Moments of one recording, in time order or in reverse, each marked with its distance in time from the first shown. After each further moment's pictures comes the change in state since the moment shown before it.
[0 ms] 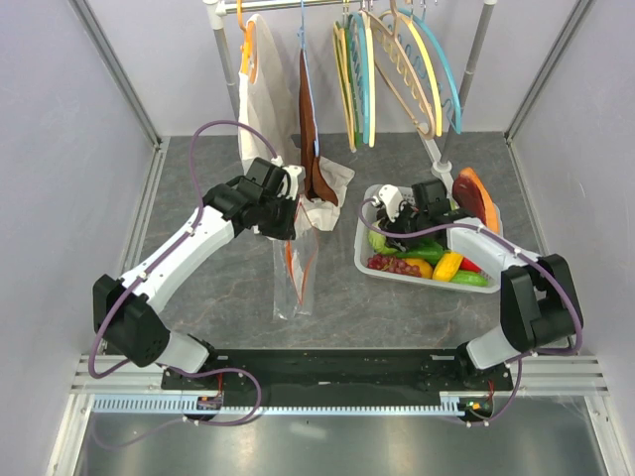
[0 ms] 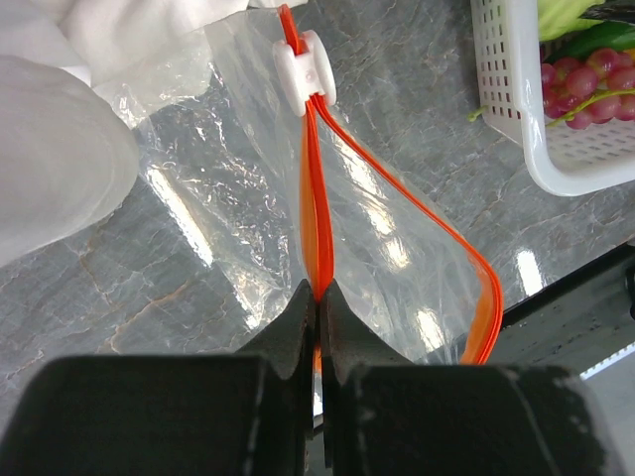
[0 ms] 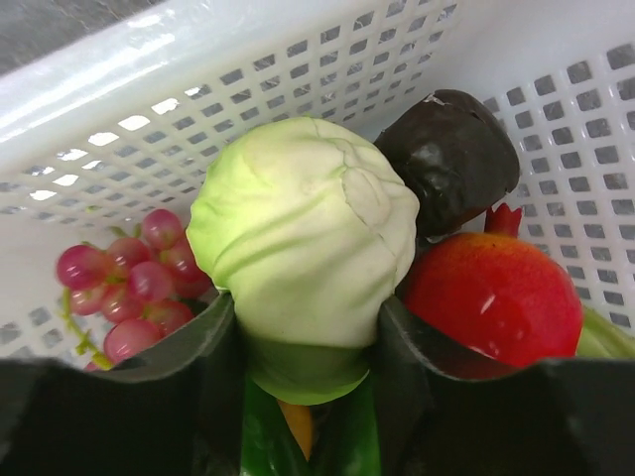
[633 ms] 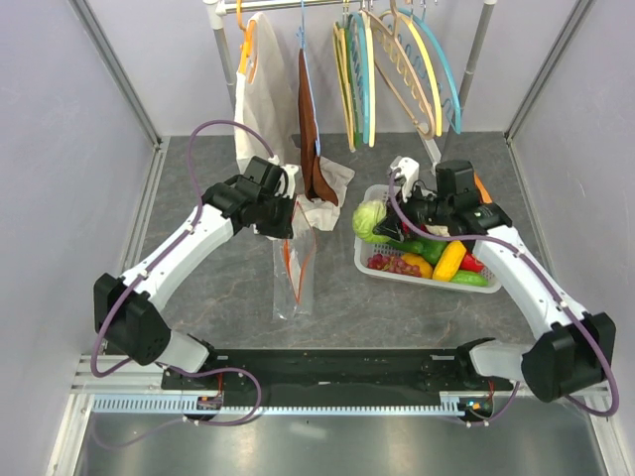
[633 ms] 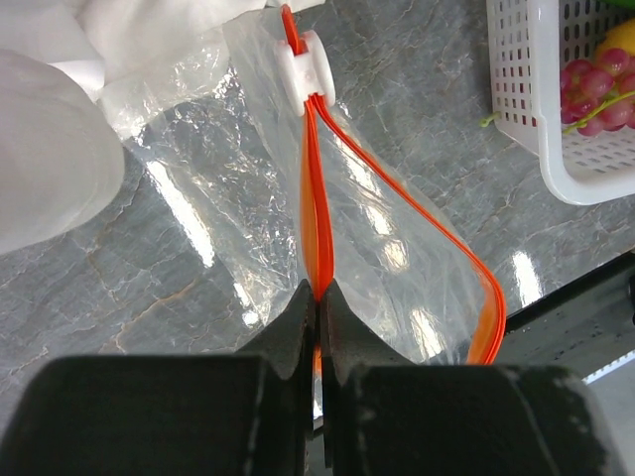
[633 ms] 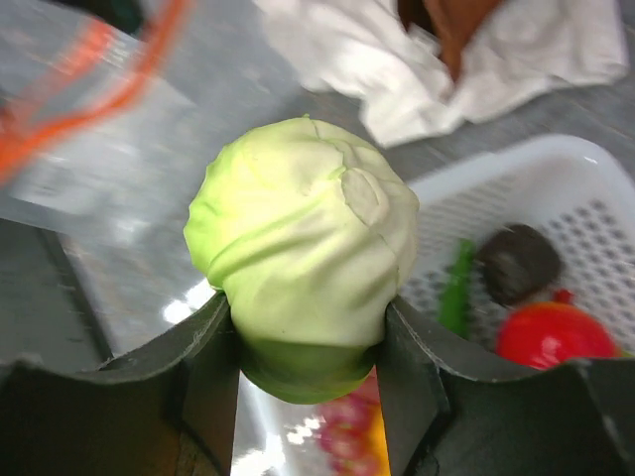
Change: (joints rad) left arm 0.023 0.008 -0.005 -0.001 0.002 0.000; right arm 0.001 -0.260 0.145 -0.161 -0.283 0.280
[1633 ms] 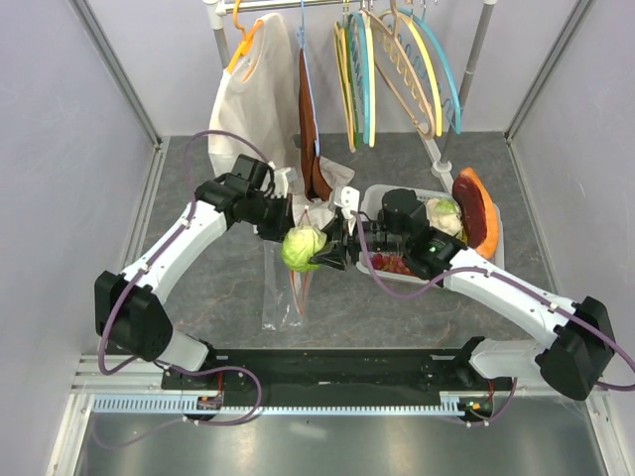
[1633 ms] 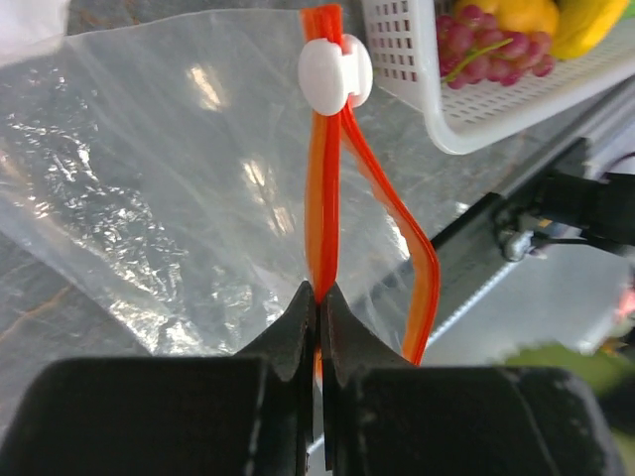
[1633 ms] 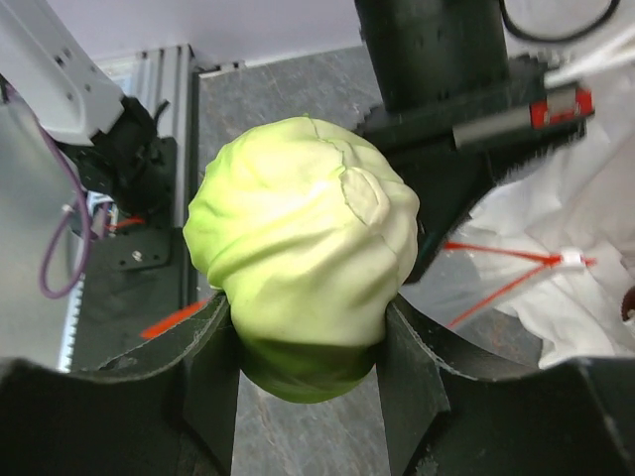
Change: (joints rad) left arm 0.088 0.014 -0.027 0.001 0.343 -0.047; right arm 0.463 -0.017 -0.090 0.514 -0.026 0.220
